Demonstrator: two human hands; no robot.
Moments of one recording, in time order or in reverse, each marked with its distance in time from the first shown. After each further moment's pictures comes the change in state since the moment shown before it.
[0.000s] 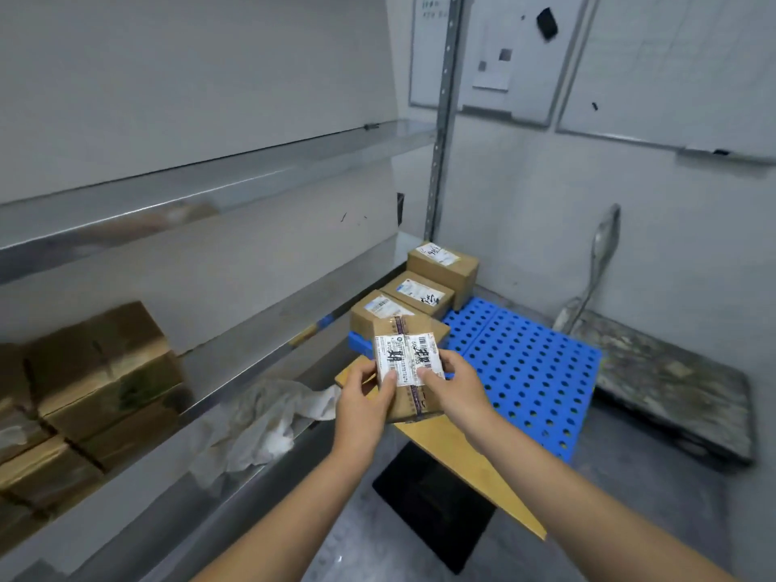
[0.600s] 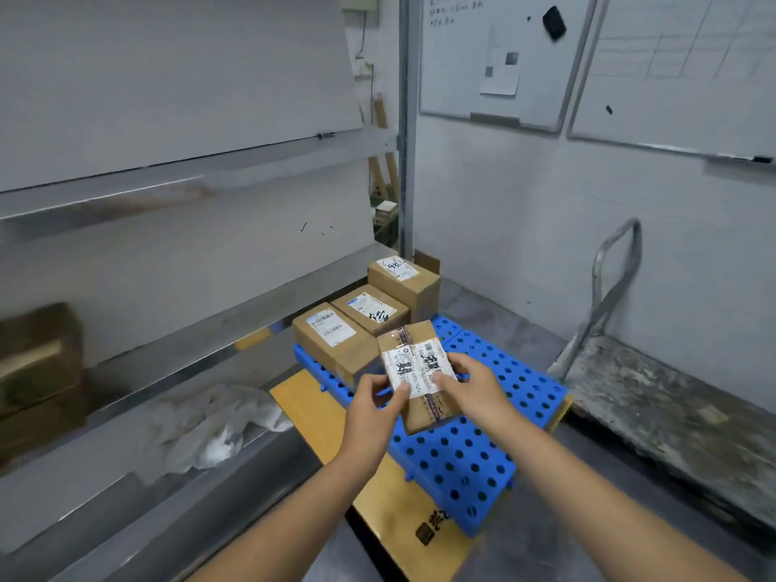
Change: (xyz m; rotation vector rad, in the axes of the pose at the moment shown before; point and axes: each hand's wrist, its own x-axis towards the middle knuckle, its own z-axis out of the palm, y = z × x) left_hand 0.006 0.004 0.235 0.078 0.055 -0.074; right_hand 0.113 0.057 -0.224 -0.109 -0.191 -0.073
